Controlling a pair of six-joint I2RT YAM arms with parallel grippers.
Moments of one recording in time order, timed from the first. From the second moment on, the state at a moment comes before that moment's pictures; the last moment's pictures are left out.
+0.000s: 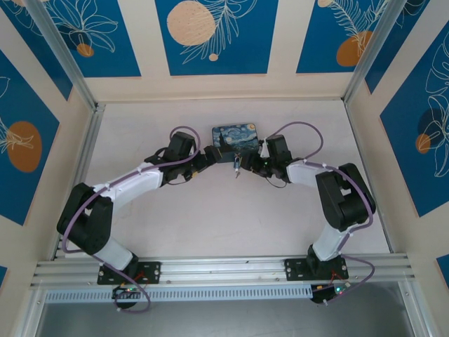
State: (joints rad) left arm -0.56 1.56 1.01 -0.22 0.15 -0.96; right arm 0.36 1.73 0.88 0.03 -0.39 0.64
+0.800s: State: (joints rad) left arm -0.56 1.58 1.01 -0.22 0.15 -0.96; right arm 0.46 1.91 1.01 0.05 -0.26 0.50
